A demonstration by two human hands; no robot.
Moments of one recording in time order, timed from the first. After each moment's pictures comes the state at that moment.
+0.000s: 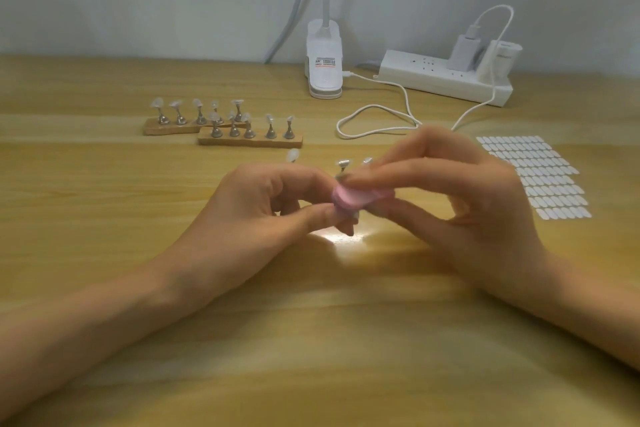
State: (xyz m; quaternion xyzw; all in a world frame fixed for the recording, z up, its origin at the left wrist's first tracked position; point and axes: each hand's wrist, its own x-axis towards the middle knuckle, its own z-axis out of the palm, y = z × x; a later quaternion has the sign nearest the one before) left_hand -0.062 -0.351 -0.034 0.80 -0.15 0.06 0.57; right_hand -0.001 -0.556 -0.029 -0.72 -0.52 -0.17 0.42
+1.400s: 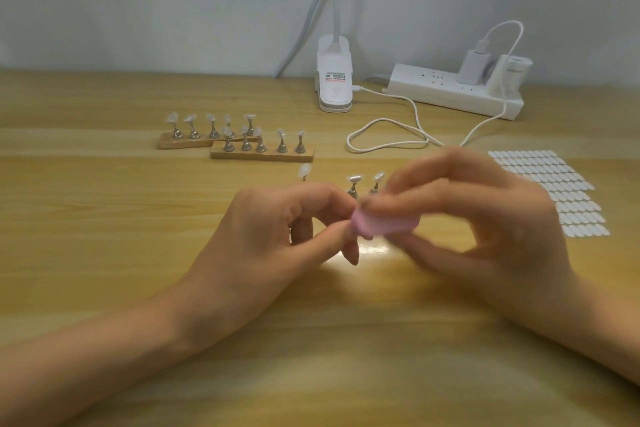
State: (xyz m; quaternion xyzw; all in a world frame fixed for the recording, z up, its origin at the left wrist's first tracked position) left_hand -0.069 -0.351 -0.036 0.84 -0.19 0.14 0.50; right_hand 0.000 -0.562 -0.028 -0.72 -0.52 -0.18 0.42
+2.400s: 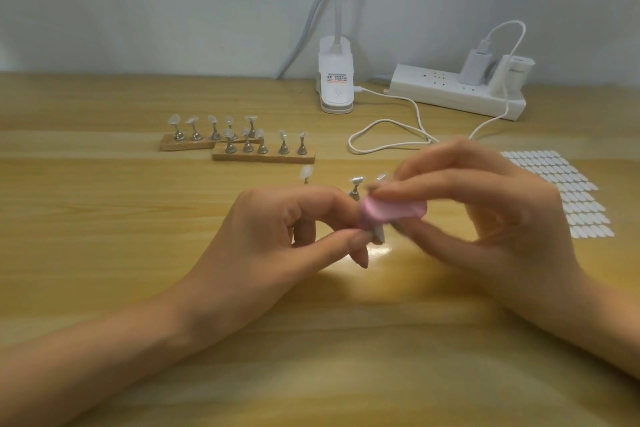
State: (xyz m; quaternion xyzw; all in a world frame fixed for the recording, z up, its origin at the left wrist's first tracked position) left_hand -0.069 -0.351 -0.034 0.82 -0.21 0.13 0.51; right_hand -0.001 -0.561 -0.026 -0.71 -0.52 -0.15 0.45
